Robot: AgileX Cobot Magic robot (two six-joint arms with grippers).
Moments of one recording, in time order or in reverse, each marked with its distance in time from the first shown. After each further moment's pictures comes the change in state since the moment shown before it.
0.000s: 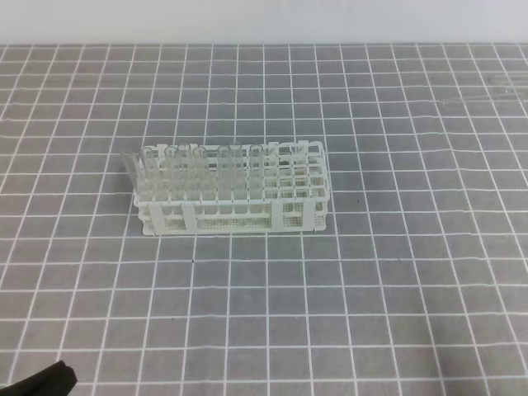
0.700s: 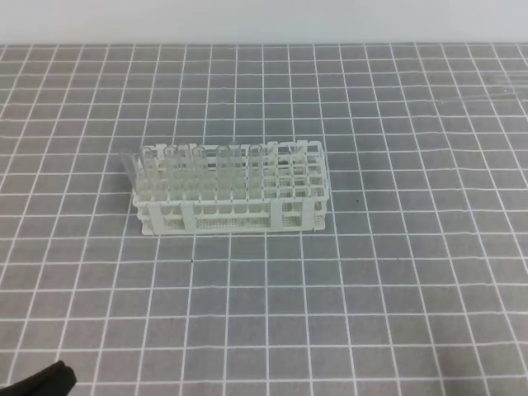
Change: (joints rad) left arm 0.000 -0.001 0.000 0.000 0.000 0.000; right arm 0.000 0.000 0.000 0.362 0.172 -0.570
